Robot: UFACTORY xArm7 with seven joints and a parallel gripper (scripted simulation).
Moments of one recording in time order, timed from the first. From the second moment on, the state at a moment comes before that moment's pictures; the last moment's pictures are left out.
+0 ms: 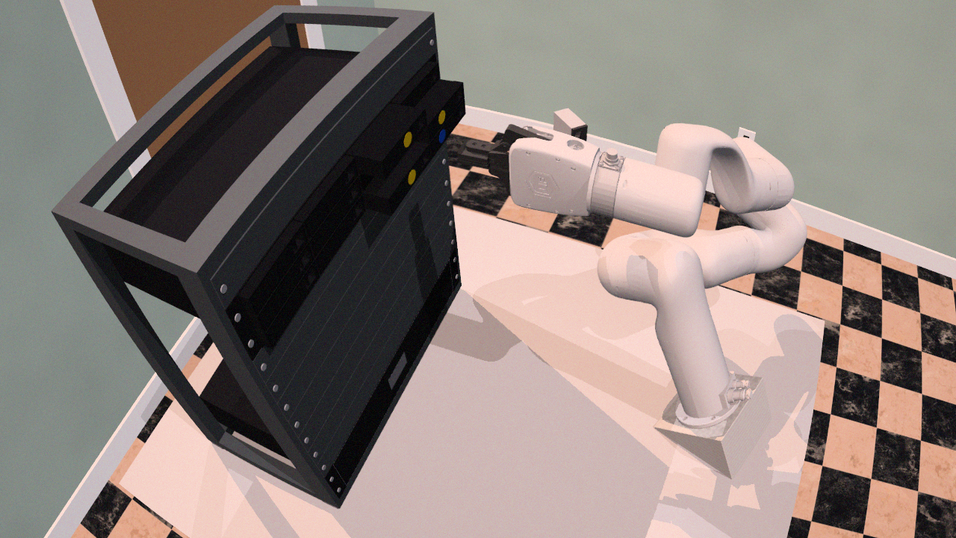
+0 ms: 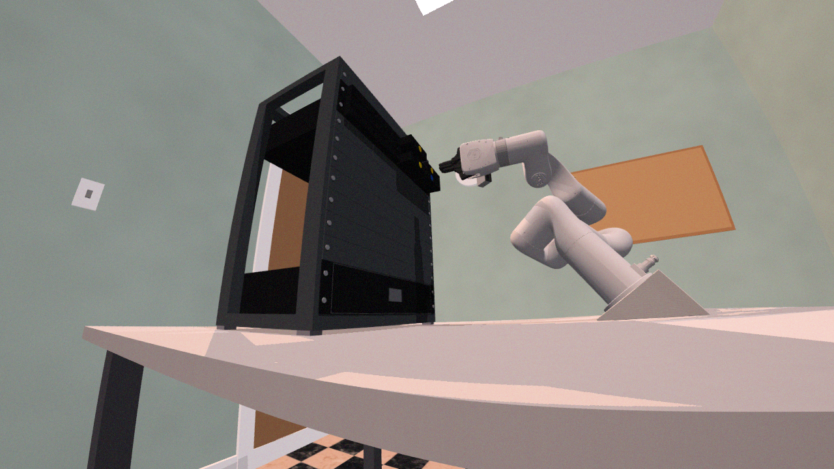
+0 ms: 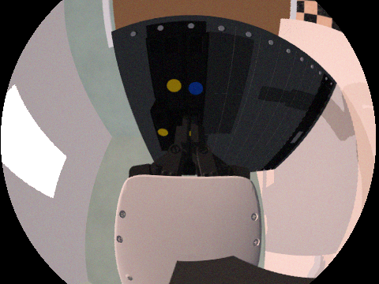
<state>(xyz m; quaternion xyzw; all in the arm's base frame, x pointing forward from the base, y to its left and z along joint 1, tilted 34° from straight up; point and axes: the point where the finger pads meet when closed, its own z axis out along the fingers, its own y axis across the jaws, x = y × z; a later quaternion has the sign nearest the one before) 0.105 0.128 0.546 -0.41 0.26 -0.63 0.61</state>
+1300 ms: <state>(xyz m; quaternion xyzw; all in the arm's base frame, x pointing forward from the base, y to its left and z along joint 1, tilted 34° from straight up) 0.132 0.190 0.544 -0.41 0.26 -0.63 0.60</state>
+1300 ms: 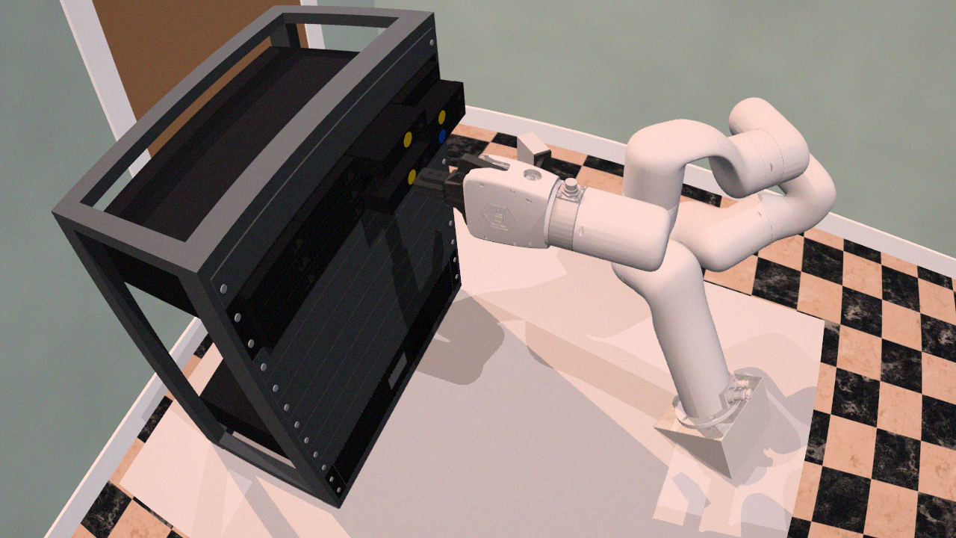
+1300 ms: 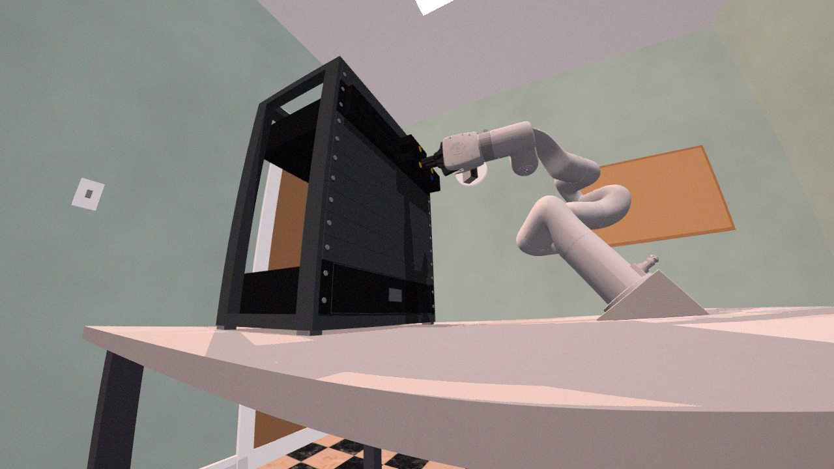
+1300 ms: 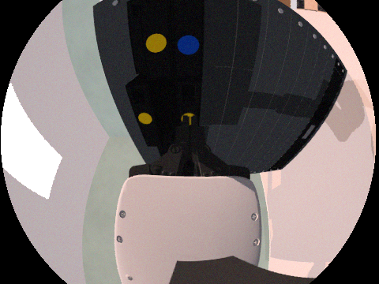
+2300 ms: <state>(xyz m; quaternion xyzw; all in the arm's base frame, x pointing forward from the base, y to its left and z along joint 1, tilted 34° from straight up) 0.142 0.194 0.551 -0.41 0.26 -0.63 0.61</state>
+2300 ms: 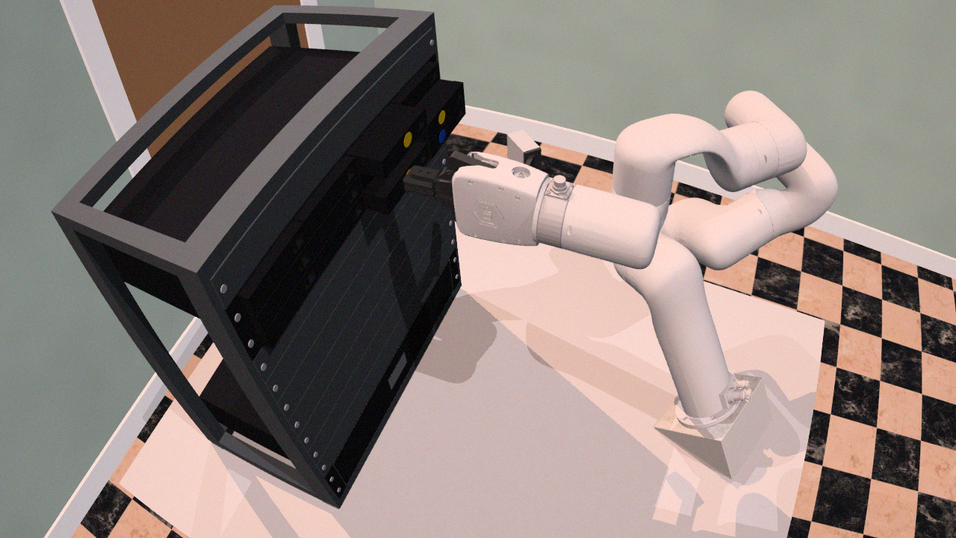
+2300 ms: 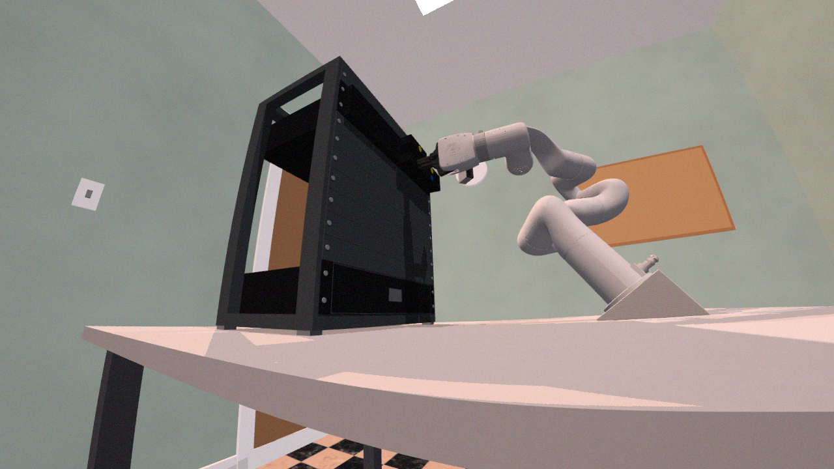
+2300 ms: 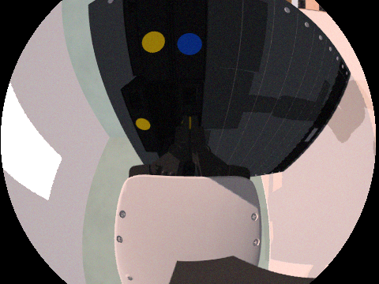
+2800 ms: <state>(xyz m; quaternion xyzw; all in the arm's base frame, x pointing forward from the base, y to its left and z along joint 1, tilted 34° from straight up) 0.150 0.196 0.556 -0.41 0.26 -0.63 0.61</state>
